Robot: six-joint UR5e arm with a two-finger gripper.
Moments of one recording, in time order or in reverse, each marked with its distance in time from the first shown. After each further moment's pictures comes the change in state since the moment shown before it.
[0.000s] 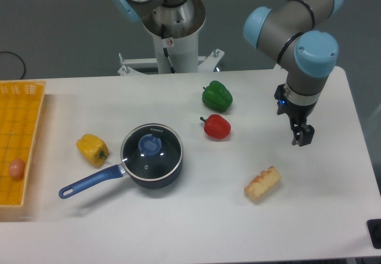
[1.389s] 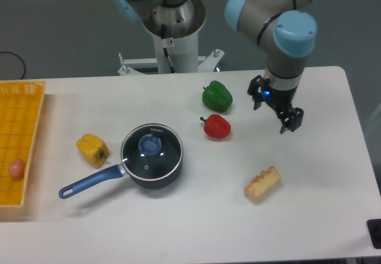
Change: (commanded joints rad) arm -0.127 0.109 -0.084 0.023 -0.049 -0.647
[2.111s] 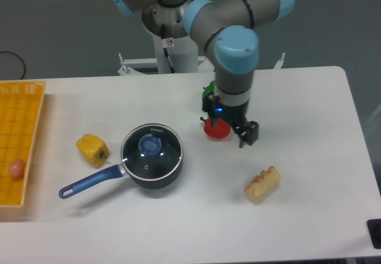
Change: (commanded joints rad) arm -0.172 0.028 -0.038 0.006 0.006 -0.157
